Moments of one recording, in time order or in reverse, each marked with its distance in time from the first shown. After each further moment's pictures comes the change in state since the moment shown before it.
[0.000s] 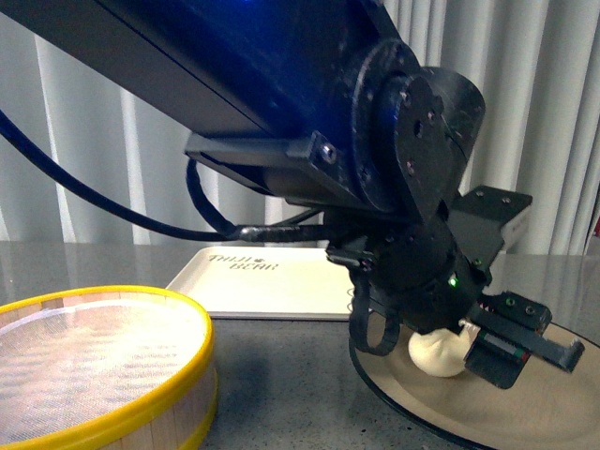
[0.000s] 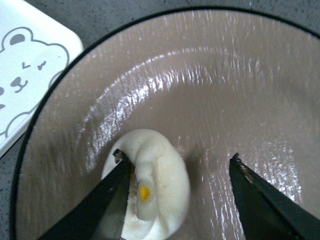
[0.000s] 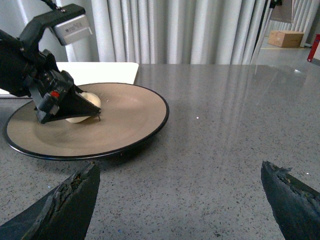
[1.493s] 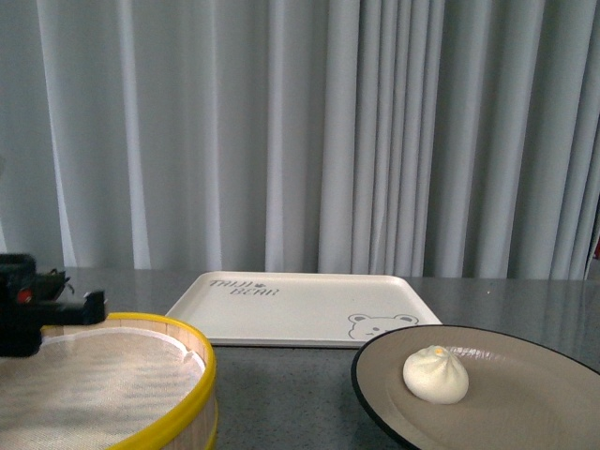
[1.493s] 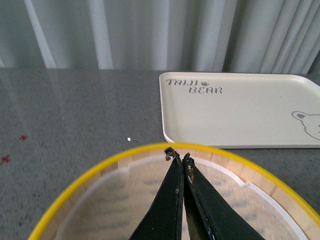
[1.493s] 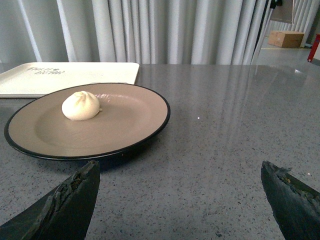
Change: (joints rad) left arm 0.477 -0.662 -1.143 1.094 -0.273 -0.269; right arm 0.000 0.000 0.000 0.000 0.000 0.000
